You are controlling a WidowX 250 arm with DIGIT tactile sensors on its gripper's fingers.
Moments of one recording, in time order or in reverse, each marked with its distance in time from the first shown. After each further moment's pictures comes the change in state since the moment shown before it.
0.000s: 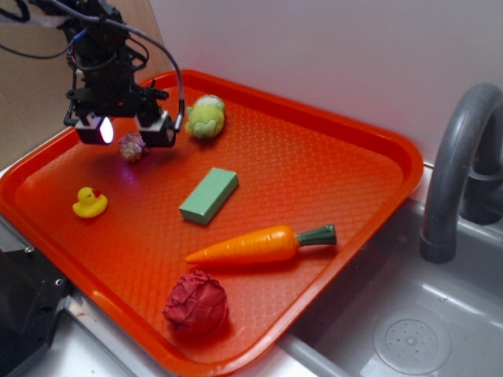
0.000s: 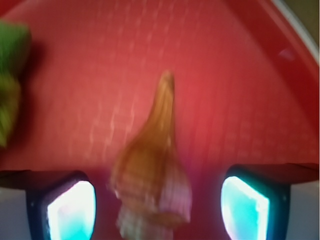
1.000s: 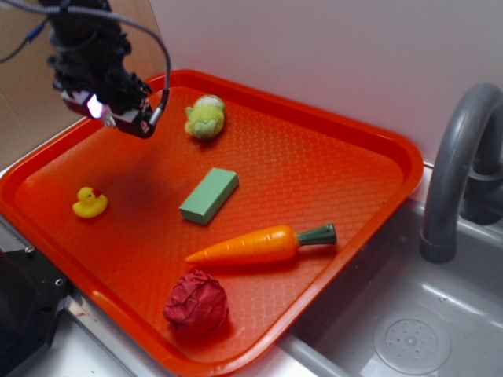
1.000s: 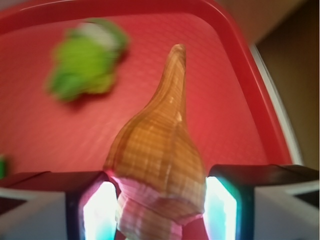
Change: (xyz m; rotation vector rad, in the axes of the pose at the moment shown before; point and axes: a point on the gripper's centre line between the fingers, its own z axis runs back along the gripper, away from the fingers) arm -0.036 -0.036 0.086 0.085 -0.159 -0.406
